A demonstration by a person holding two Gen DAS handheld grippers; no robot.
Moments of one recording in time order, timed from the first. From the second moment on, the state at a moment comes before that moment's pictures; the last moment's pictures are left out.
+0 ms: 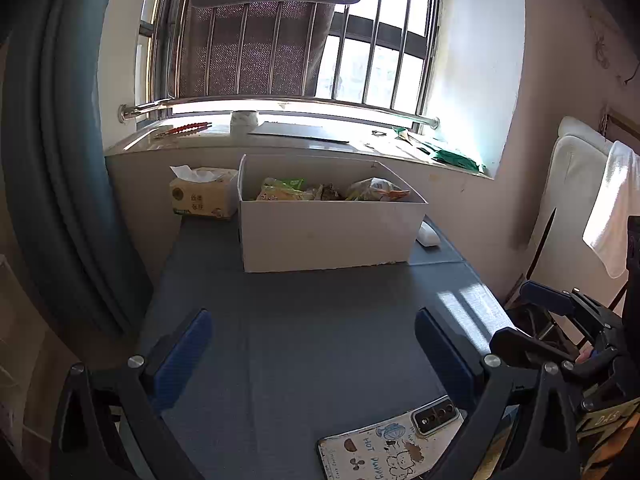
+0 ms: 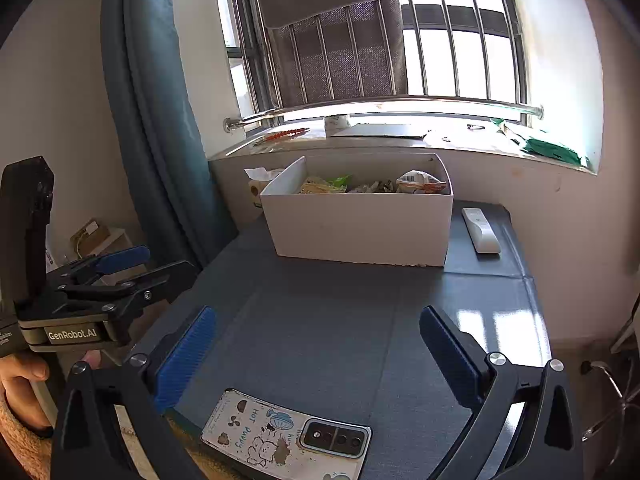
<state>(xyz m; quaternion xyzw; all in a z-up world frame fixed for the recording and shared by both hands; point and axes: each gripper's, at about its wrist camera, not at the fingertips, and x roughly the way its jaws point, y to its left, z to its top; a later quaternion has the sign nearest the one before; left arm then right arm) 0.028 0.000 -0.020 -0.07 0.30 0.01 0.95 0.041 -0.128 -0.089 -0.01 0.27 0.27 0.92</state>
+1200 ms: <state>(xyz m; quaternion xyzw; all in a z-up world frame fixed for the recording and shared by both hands) 0.025 0.000 -0.024 -0.07 0.31 0.00 0.95 0.033 -0.123 -0.089 -0.02 0.26 0.27 0.93</state>
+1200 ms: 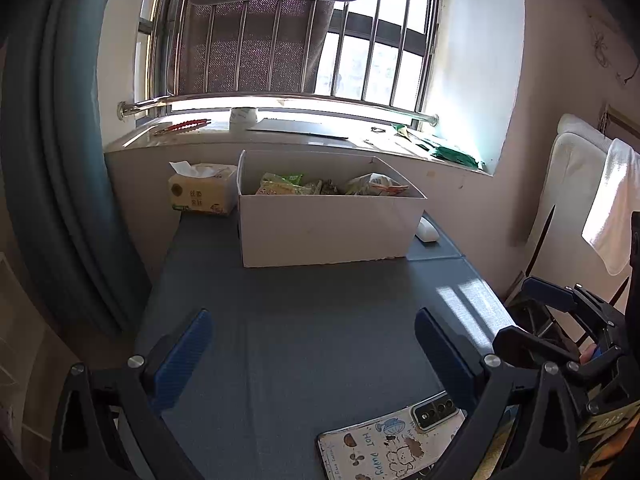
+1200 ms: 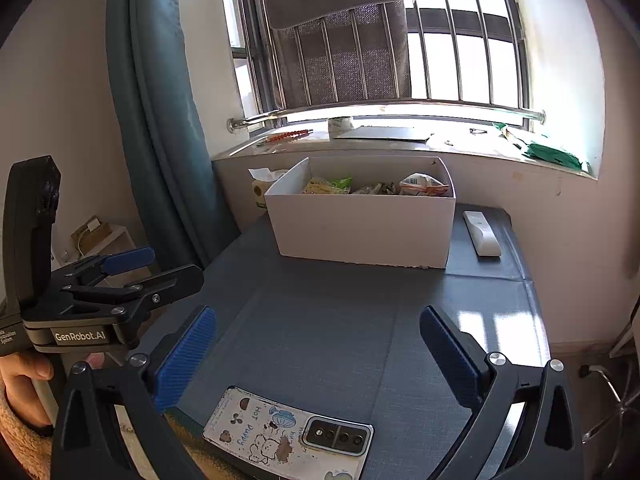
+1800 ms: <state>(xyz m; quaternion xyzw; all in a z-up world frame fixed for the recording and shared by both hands) 0.025 -0.001 -0.024 -0.07 0.31 0.00 0.95 0.033 -0.124 -0.089 -0.02 0.26 0.27 0.93</state>
